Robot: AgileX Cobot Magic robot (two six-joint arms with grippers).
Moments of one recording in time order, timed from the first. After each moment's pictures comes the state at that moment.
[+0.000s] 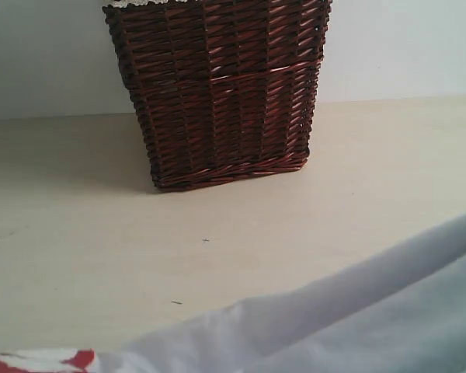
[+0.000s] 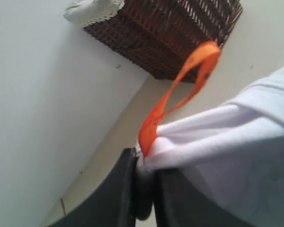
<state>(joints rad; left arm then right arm) -0.13 0.14 -0.92 -0.16 1.22 0.89 -0.26 0.49 -0.98 0.37 1.23 -1.49</state>
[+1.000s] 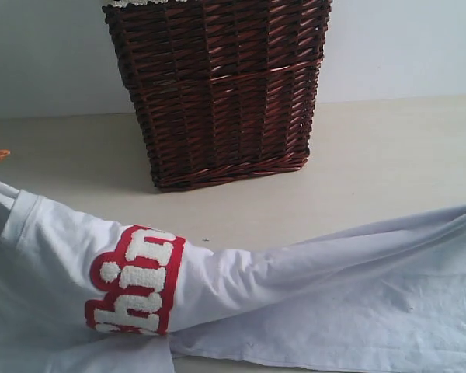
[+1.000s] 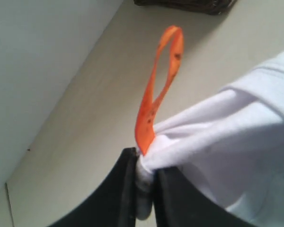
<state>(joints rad) -0.13 1.04 -0.47 -0.06 0.10 0.88 -0.26 1.23 -0.57 0.76 0.50 -1.89</state>
